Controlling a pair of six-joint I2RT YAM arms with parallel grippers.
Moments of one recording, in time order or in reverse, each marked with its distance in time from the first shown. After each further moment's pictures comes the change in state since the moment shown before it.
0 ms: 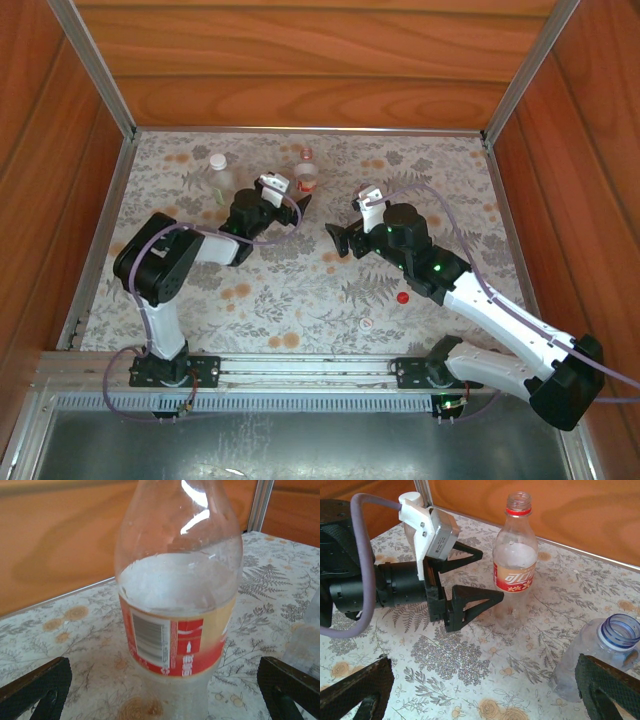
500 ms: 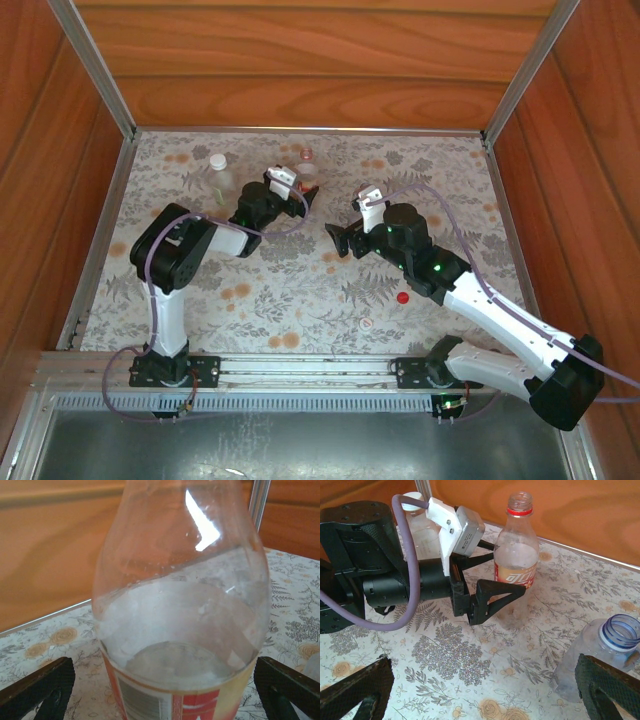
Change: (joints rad) left arm 0.000 0.119 0.121 0.045 0.032 -0.002; right arm -0.001 0.000 0.000 0.001 -0.005 0.000
